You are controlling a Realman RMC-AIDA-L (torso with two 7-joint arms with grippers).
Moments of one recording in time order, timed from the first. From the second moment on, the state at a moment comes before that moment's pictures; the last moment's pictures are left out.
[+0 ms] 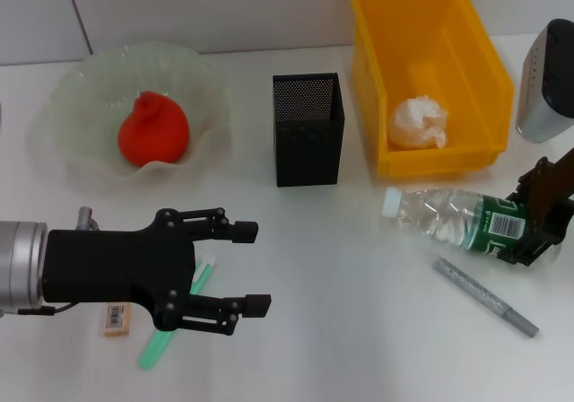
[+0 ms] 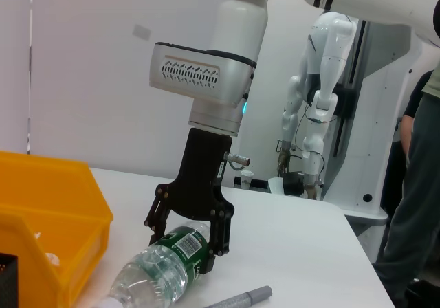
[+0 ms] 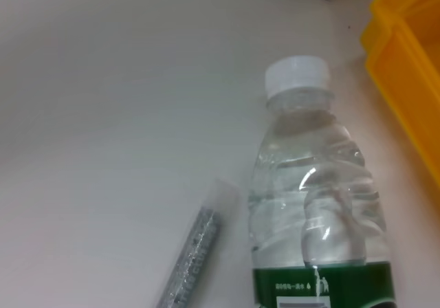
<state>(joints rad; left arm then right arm) -0.46 -2.07 1.07 0.82 1.79 1.74 -1.34 0.68 2.06 -0.98 -1.12 -2.86 -1.63 1.82</state>
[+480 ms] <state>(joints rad) -0.47 -2.07 1.07 0.82 1.79 1.74 -1.33 0.68 2.07 -1.00 -1.09 -2.86 -1.59 1.83</state>
